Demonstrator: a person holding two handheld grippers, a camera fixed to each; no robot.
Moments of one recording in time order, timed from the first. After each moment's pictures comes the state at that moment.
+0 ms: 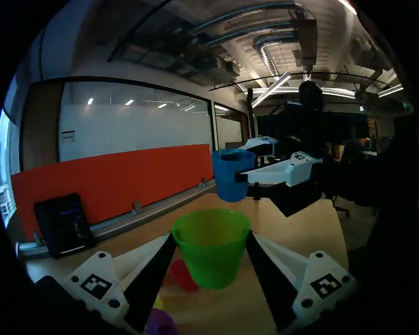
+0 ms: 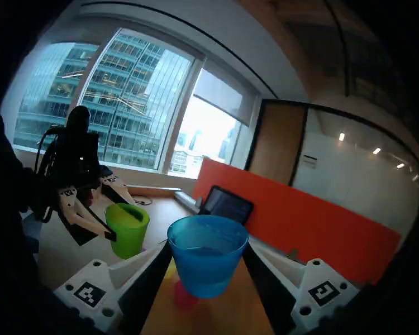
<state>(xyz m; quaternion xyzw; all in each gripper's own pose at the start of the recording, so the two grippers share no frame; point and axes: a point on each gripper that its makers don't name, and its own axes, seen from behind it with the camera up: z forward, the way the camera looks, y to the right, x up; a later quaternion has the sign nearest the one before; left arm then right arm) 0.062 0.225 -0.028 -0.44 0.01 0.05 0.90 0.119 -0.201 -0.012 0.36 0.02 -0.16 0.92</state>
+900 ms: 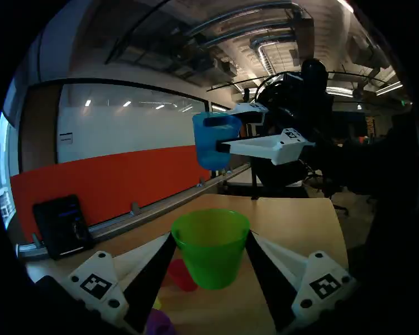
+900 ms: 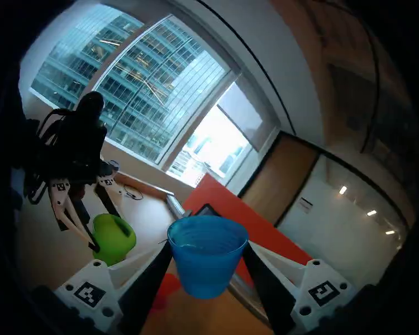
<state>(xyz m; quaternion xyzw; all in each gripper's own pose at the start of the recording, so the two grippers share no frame) 0.058 0.232 -0.033 -0.44 0.01 0.05 0.90 0.186 -0.215 -0.004 0.35 0.10 -0.30 0.88</state>
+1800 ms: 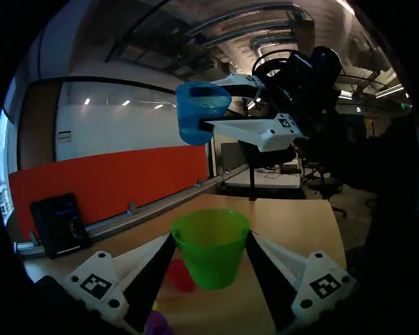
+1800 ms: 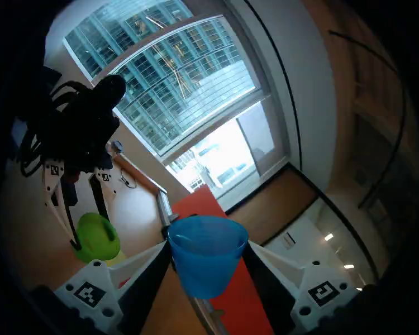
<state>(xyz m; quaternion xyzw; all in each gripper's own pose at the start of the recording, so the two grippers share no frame) 0.057 0.236 -0.031 -0.45 0.01 0.05 0.89 0.232 -0.235 0.010 0.33 0.17 -0.43 0.82</state>
